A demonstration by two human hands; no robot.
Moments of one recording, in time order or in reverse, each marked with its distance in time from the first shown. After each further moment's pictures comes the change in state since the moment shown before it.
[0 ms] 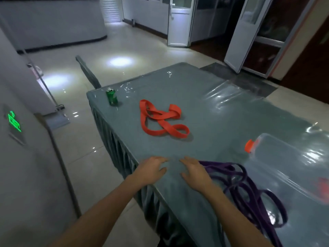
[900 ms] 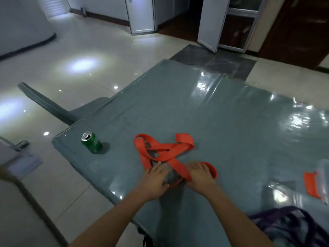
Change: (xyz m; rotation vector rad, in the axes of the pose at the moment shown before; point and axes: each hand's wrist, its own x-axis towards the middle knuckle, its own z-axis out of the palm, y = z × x) left_hand 0.268 -0.185 -0.073 0.349 -0.321 0.193; right_hand 0.306 0.009 0.020 -0.213 -0.150 0.302
